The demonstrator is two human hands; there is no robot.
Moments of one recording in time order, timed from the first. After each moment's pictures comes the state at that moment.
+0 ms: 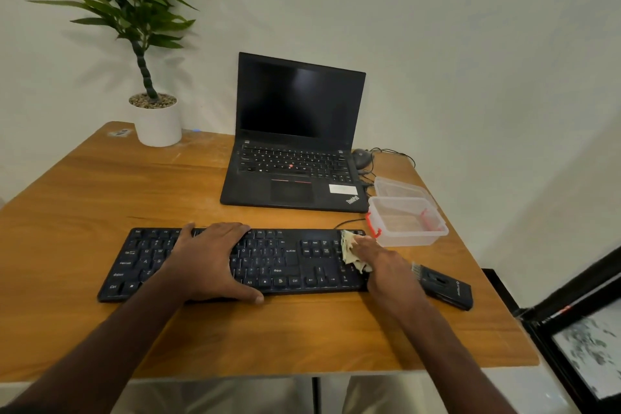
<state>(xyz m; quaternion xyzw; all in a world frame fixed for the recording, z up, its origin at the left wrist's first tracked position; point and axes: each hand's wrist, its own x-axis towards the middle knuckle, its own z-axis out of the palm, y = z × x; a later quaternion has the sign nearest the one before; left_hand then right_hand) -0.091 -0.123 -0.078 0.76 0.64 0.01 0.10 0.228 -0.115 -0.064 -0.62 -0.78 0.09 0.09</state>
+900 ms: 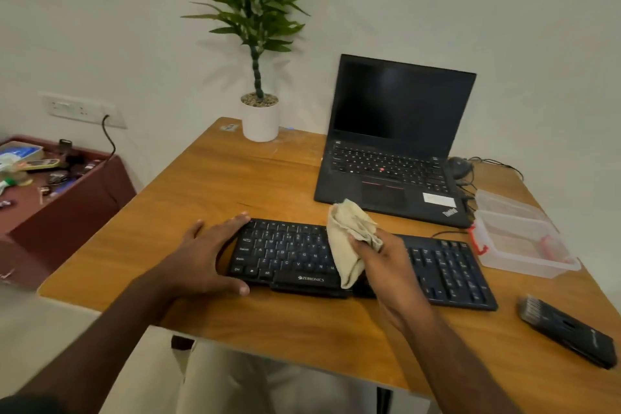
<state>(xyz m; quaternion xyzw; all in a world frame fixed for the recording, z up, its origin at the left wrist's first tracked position) -0.247 -0.188 -0.104 0.71 0.66 0.13 0.21 0.065 -0.130 -0.055 -0.47 -0.58 0.53 0.41</state>
